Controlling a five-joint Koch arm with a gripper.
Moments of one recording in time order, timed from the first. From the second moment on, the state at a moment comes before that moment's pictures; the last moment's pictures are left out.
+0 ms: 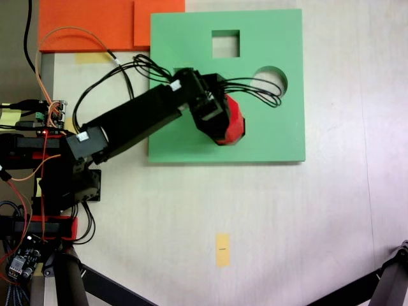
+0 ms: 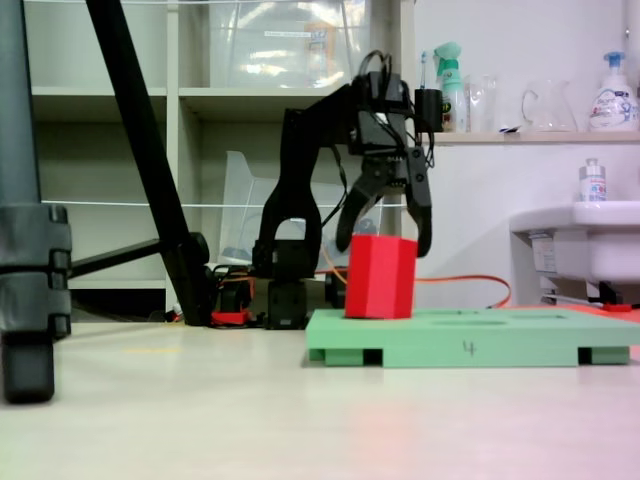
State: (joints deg) arm -28.3 71.1 60.9 87.0 114.1
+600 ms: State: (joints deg) arm -27.2 68.3 69.8 78.8 117.1
